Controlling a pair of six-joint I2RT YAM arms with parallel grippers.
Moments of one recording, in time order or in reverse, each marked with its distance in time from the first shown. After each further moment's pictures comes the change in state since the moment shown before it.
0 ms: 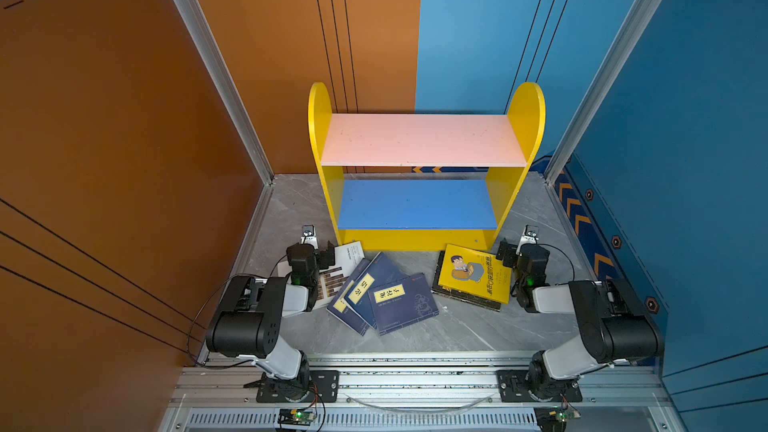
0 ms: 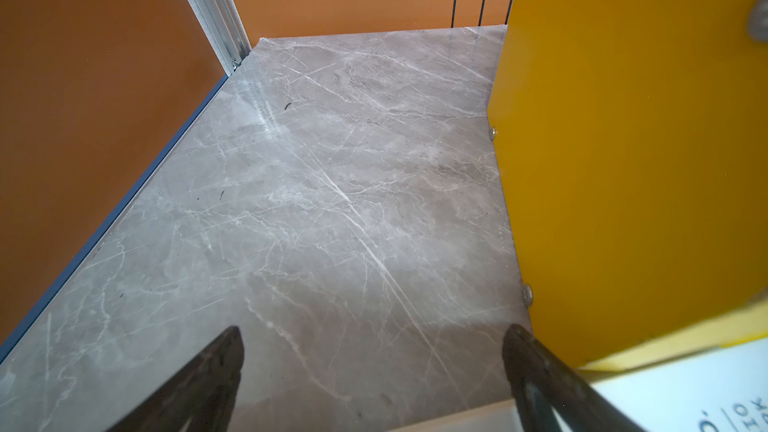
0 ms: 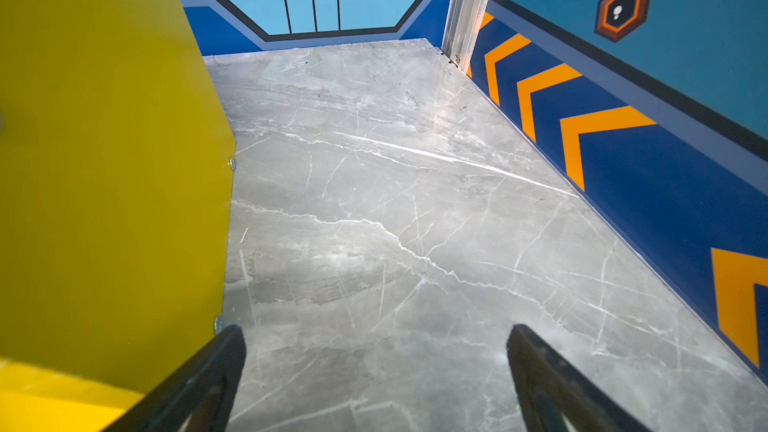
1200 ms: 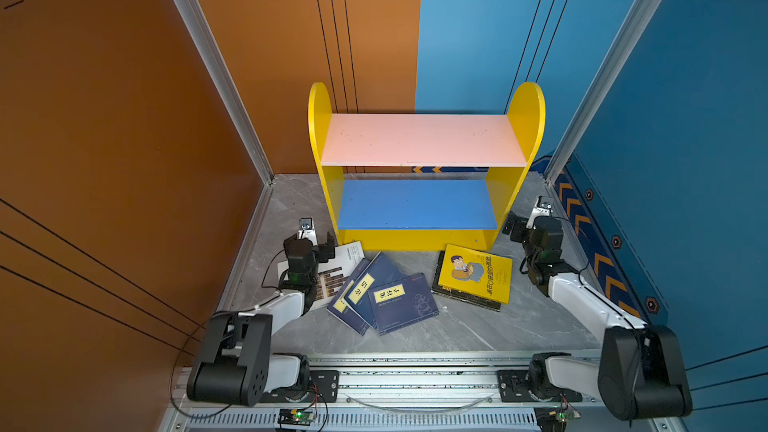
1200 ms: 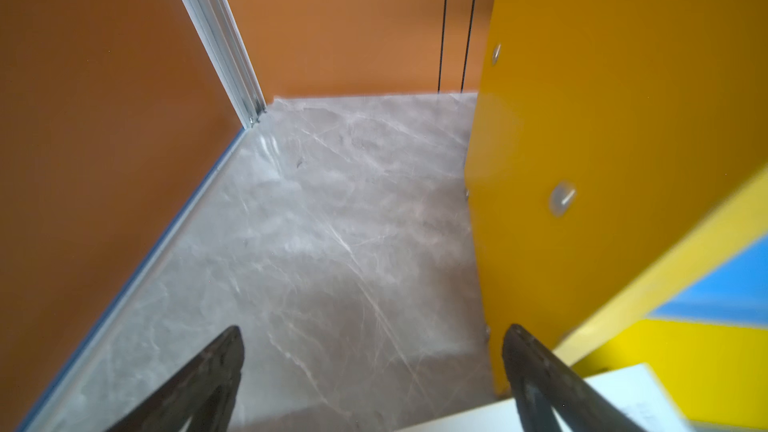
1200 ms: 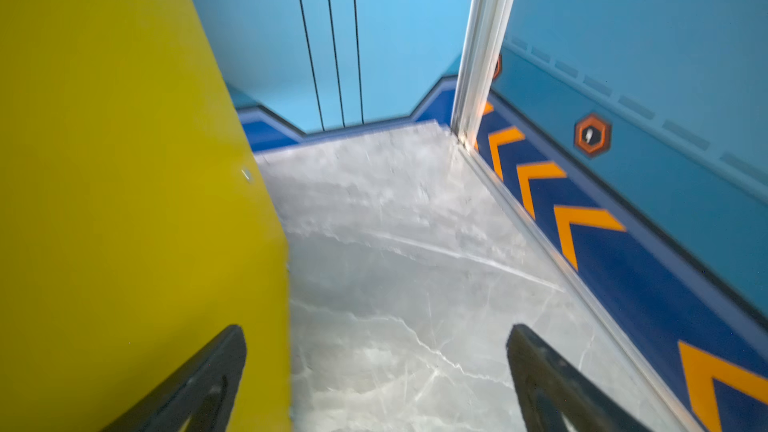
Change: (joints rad) left arm -0.057 -0.314 0.063 -0.275 -0.052 -0.008; right arm 0.010 -0.333 0.308 -0.557 -0.052 0.054
